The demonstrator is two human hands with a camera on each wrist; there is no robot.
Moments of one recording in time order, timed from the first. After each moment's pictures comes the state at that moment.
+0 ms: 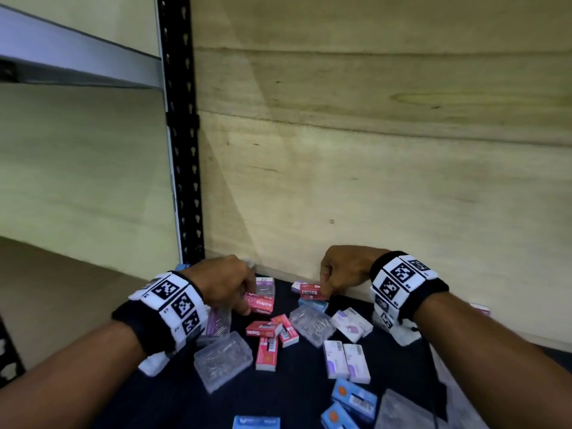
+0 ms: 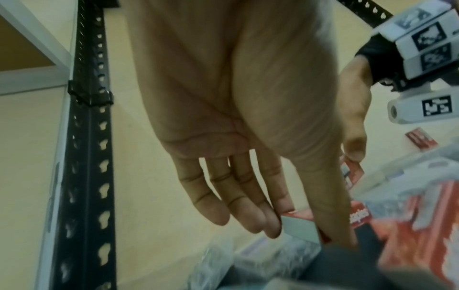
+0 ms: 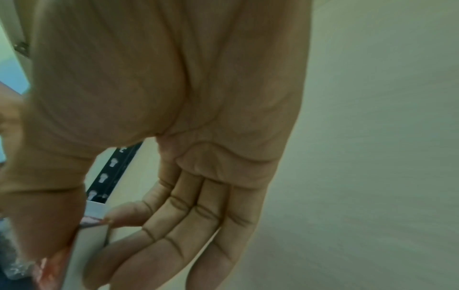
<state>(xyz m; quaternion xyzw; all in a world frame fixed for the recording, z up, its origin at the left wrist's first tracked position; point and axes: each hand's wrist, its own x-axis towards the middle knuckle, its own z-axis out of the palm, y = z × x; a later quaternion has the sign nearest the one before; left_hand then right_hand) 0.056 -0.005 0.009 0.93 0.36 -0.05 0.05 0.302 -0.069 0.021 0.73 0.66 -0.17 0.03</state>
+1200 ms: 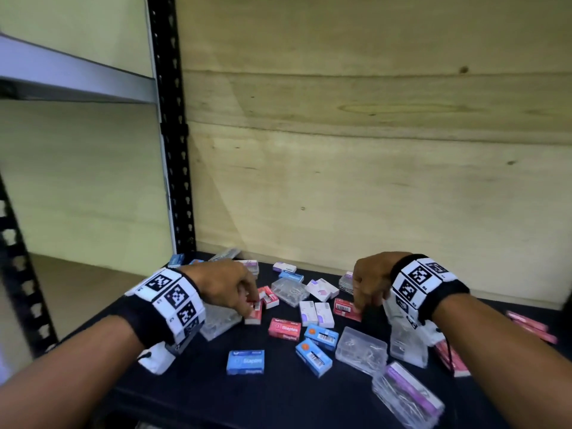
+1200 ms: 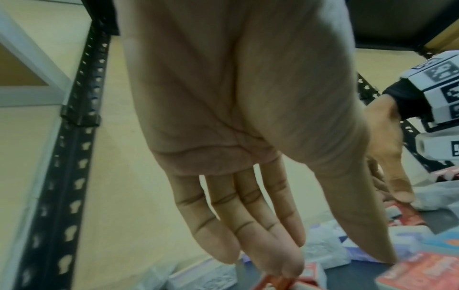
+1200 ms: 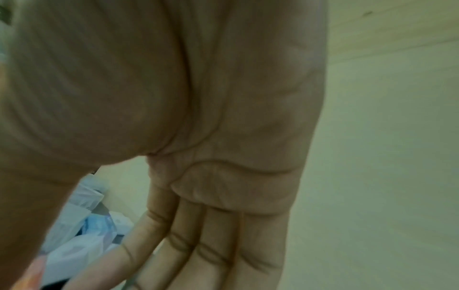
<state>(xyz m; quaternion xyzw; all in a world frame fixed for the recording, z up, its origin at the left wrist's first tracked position) 0.045 -0.083 0.012 0.94 0.30 -0.09 0.14 0.320 -0.200 0.022 0.80 0.55 -0.22 0.12</state>
